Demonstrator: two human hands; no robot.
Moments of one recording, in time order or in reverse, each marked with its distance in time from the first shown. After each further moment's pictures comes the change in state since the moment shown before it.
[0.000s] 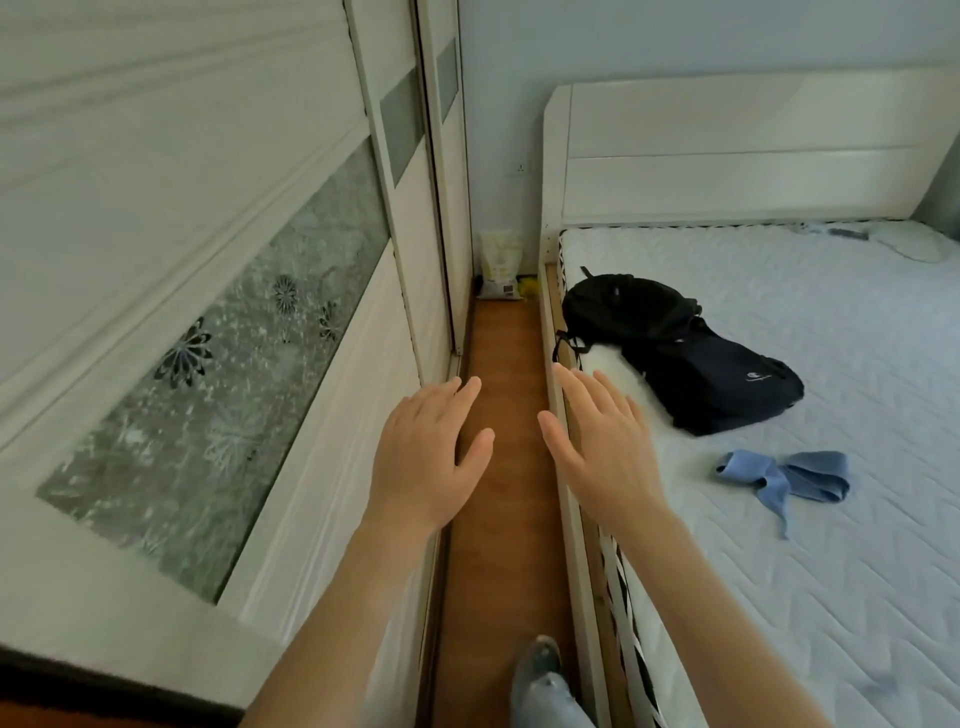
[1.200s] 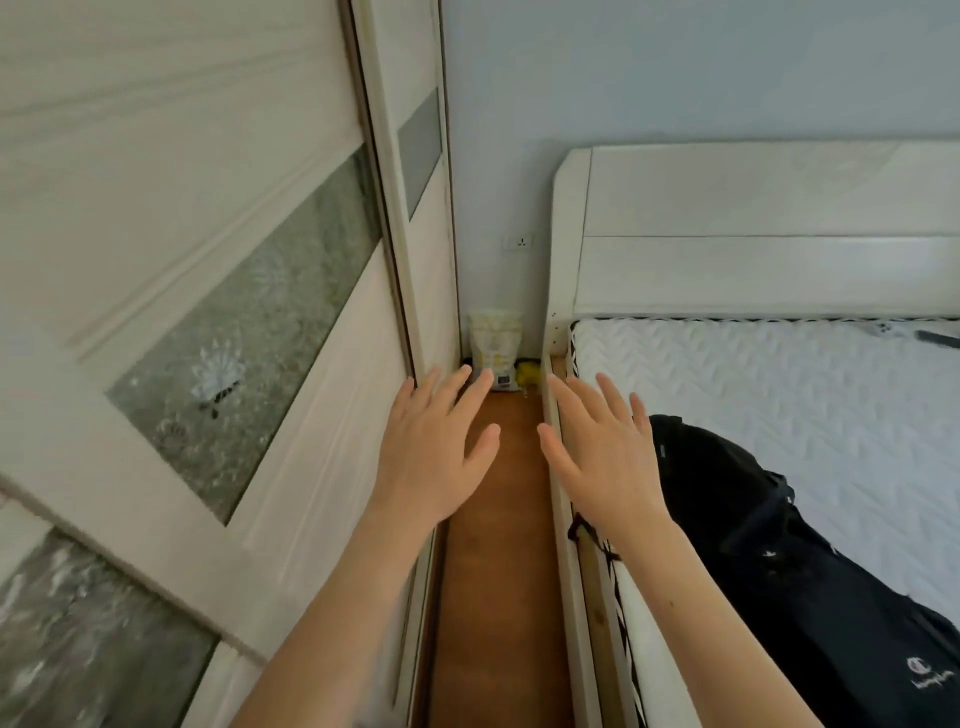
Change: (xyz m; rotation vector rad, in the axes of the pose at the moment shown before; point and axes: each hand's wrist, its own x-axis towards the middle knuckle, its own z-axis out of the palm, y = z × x) left_hand 0.625 -0.171 0.142 0.156 0.013 0.050; right_hand 0.612 0.148 0.173 -0.187 0.009 -0.037
